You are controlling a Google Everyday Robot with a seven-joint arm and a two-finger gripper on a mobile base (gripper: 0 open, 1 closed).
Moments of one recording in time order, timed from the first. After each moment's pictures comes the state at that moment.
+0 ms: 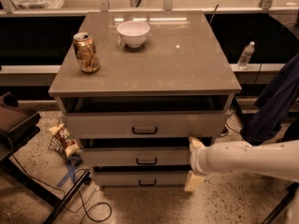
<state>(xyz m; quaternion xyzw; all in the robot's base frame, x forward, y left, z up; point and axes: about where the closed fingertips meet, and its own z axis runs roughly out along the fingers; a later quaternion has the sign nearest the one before) 0.506 -0.162 0.509 -0.65 0.72 -0.03 0.25</state>
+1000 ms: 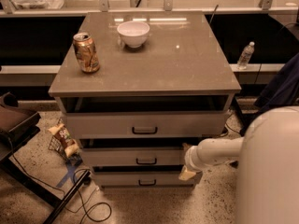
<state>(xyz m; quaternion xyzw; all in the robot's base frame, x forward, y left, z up) 0.555 -0.156 0.422 -0.64 0.73 0.00 0.22</state>
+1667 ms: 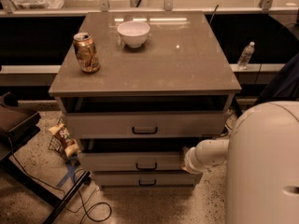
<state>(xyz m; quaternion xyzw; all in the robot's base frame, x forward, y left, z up) 0.546 -0.161 0.409 -0.64 0.74 0.00 0.20</state>
